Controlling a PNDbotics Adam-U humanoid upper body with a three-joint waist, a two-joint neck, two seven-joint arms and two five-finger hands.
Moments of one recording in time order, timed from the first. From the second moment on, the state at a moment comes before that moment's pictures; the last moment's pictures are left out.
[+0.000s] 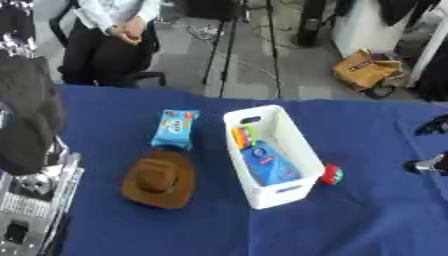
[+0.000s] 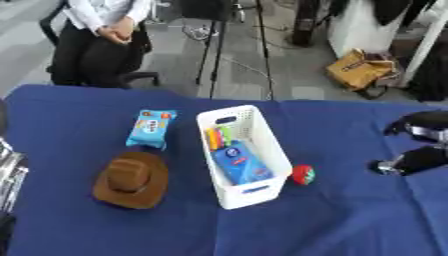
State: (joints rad) left arm -0.62 0.29 -0.02 -1.99 -0.21 -0.57 0.36; right arm -0.93 -0.85 0.49 -1.26 0.73 0.13 0.59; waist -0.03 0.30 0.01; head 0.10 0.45
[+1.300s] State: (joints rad) left arm -0.62 0.28 -0.02 -1.99 -0.20 -0.57 0.35; right arm -0.94 -0.72 0.61 -1.25 0.60 0.40 0.27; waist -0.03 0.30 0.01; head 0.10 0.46
